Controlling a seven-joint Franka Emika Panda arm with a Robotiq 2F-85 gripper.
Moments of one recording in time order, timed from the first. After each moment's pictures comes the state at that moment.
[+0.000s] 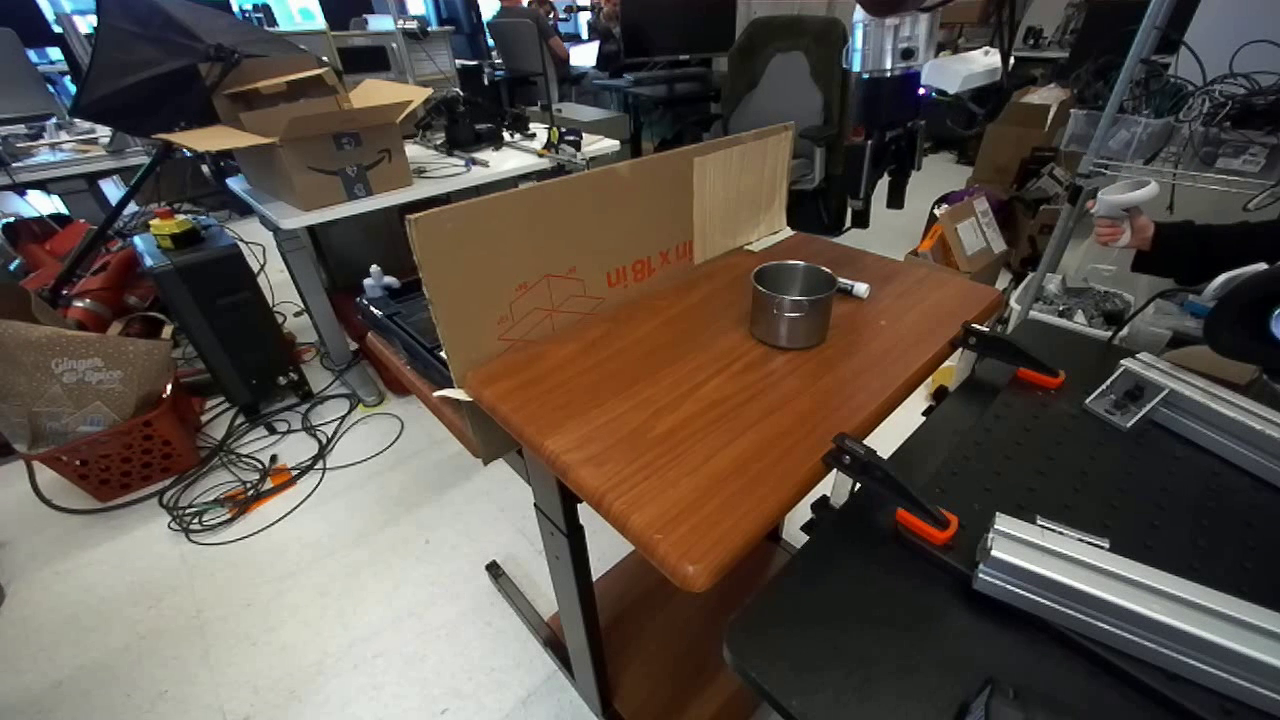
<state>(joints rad) -0.18 0.42 -0.14 -2.08 -0.04 2.39 -0.34</state>
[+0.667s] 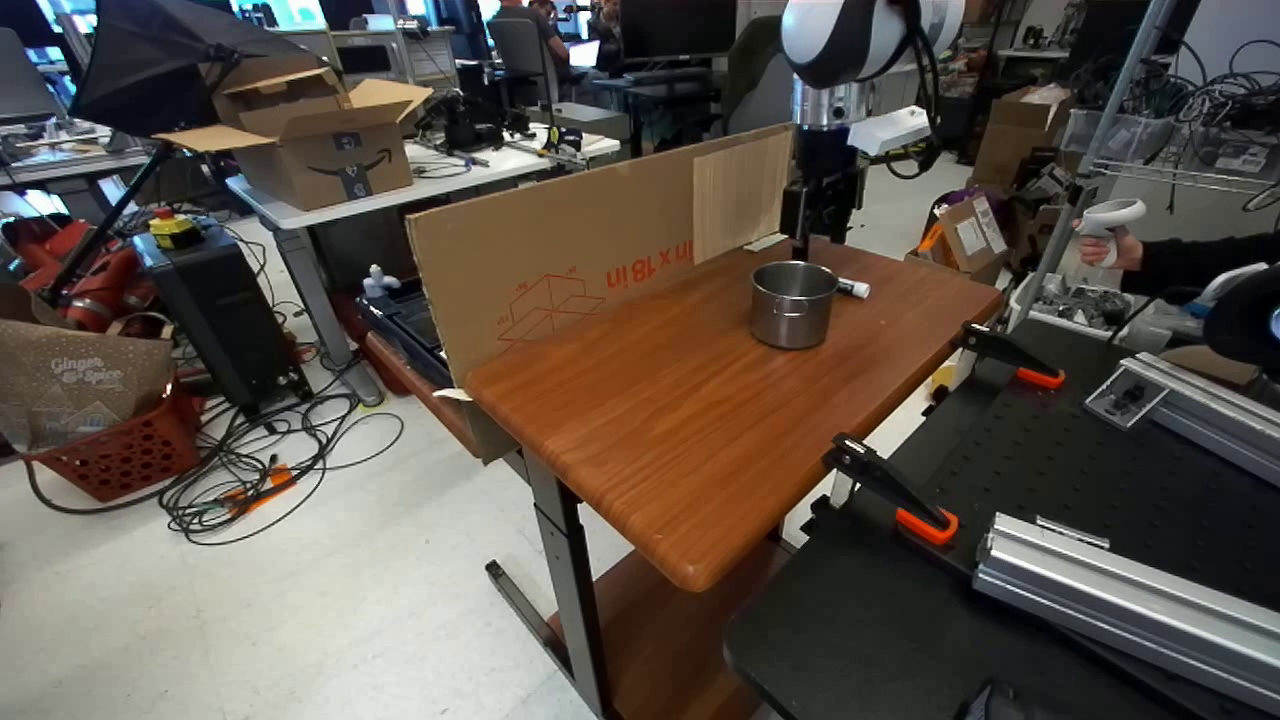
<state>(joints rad) -0.18 0.62 -0.07 -1.92 -0.03 2.48 -0.25</state>
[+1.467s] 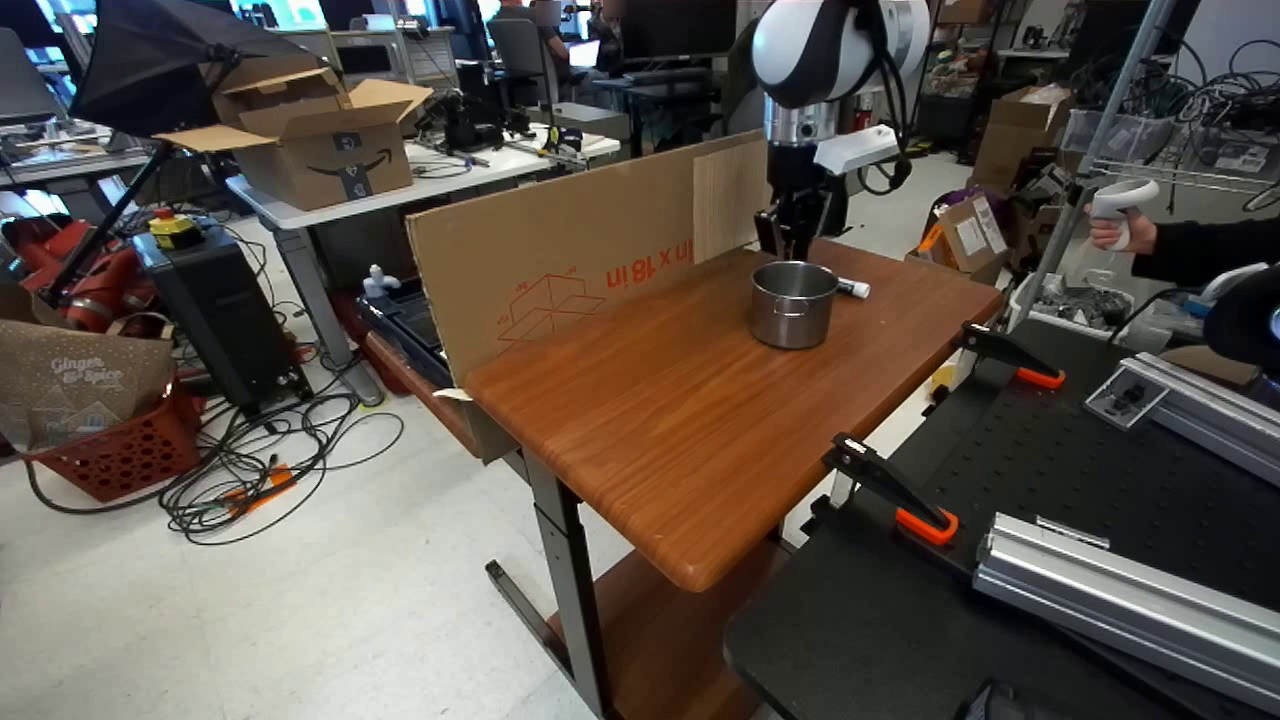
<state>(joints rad) -0.17 0.69 -0.03 -1.85 -0.03 2.49 -0.20</state>
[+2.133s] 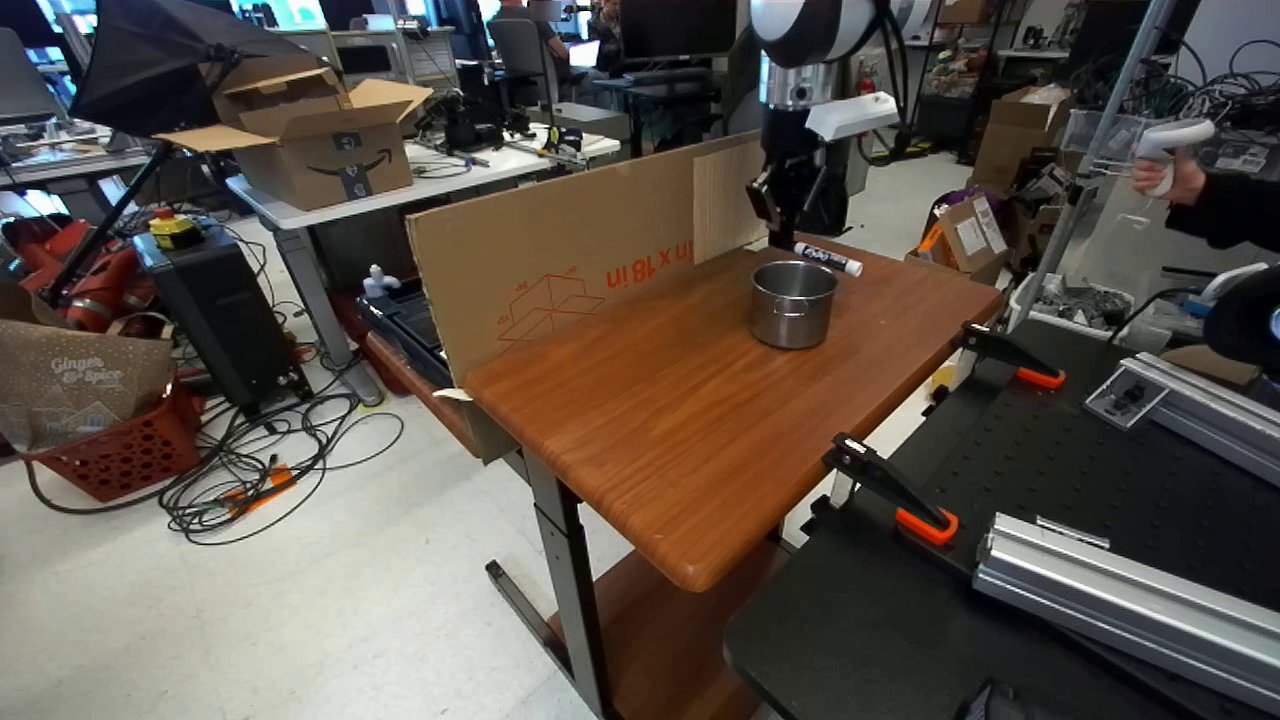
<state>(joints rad) -0.17 0.62 -0.03 -1.86 -0.03 2.49 -0.15</state>
